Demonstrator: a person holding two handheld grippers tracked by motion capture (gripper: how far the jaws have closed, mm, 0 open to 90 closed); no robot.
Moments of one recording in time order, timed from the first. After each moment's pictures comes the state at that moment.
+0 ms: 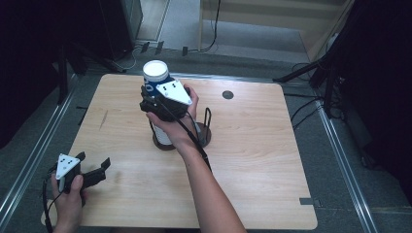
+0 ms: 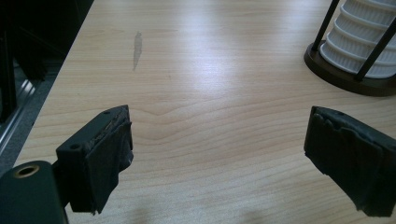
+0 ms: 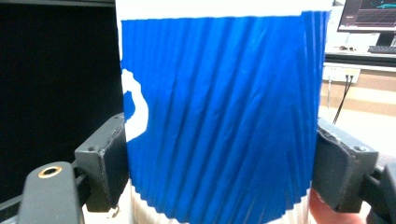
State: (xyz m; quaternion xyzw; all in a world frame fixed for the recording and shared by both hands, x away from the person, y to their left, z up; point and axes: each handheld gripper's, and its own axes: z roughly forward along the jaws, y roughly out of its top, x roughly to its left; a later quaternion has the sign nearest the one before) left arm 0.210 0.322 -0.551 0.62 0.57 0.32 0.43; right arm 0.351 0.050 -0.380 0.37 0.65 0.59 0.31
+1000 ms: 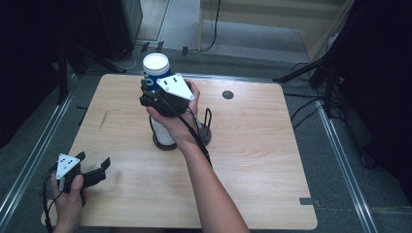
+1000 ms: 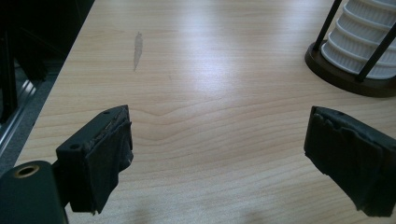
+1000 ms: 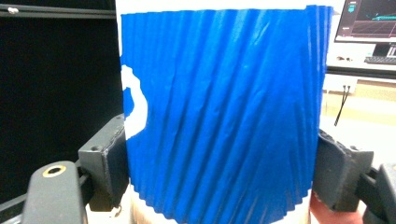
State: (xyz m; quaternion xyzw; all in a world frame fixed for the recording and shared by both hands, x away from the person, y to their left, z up) left arm 0.211 0.321 -0.551 0.62 0.57 0.32 0.43; right arm 0.349 0.047 -0.361 0.36 0.64 0.60 0.32
